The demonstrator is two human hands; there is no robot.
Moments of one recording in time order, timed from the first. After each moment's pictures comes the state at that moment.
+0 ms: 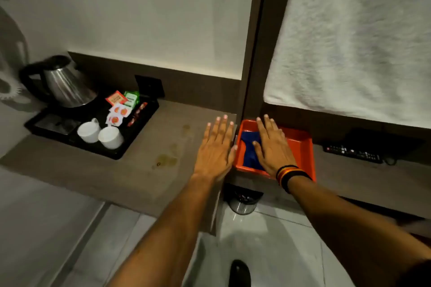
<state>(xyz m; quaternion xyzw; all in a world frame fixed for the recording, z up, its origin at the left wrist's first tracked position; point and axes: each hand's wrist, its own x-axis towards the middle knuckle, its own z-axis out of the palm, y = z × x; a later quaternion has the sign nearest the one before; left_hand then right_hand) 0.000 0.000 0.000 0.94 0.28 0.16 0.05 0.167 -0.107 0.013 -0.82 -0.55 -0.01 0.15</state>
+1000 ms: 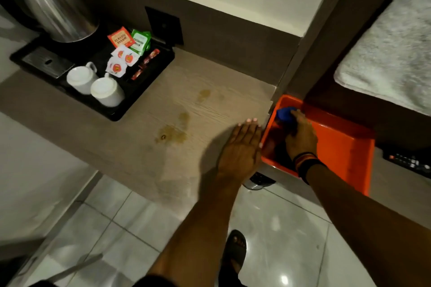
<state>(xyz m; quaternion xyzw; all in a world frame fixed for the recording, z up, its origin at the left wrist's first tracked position) 0.042 0.023 -0.124 0.92 0.34 0.10 0.17 0.220 -0.014 -0.103 -0.86 -0.38 0.14 0.31</state>
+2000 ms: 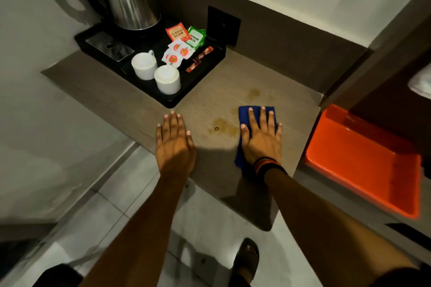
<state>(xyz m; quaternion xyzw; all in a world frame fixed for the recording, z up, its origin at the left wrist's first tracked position) -0.221 0.088 -0.133 0.76 0.62 0.17 0.10 0.005 0.050 -0.120 -0.83 -0.54 0.10 0.09</state>
